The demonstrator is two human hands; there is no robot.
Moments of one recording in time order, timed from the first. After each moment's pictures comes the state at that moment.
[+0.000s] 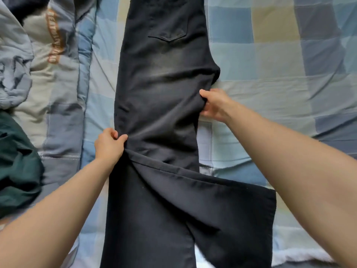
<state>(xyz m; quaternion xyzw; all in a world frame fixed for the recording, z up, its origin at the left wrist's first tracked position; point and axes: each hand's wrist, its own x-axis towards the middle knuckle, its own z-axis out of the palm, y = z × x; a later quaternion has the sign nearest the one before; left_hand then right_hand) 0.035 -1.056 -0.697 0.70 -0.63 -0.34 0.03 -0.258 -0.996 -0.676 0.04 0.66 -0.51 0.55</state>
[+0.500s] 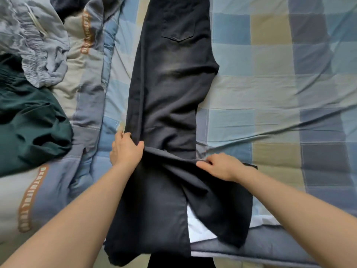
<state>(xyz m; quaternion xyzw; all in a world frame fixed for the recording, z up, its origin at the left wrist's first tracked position) 0.062 -0.951 -0.649 0.68 -0.68 -0.25 -0.07 -0.169 -0.790 -0.637 -0.49 0.74 0.10 0.44</state>
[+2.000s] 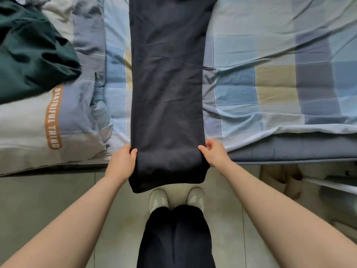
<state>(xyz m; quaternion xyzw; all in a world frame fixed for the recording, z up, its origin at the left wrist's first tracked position) 0.272 -0.803 -0.676 0.56 -0.72 -0.38 -0.15 0.037 -0.650 -0.674 -0.14 0.87 -0.16 0.45</state>
